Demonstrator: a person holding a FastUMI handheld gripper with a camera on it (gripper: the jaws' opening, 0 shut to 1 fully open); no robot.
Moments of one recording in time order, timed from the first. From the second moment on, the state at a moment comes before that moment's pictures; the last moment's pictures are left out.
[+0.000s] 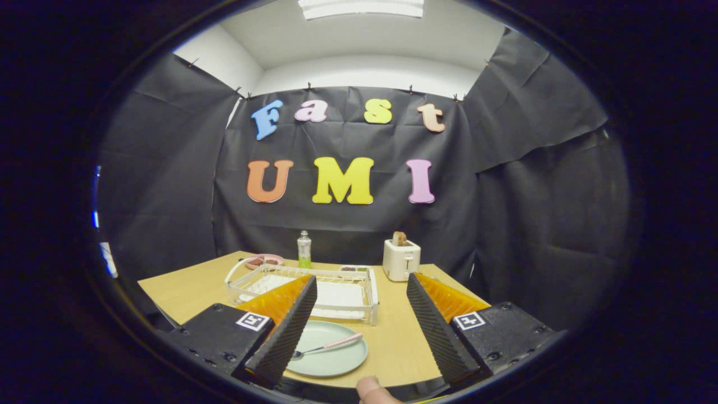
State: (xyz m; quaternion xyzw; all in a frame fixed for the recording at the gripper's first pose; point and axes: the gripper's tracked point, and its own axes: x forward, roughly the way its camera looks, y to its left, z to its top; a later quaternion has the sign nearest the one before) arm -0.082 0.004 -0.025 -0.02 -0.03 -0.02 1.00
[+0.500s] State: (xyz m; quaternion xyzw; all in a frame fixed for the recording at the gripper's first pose) arm -0.122 -0.030 0.011 0.00 -0.07 -0.02 1.00
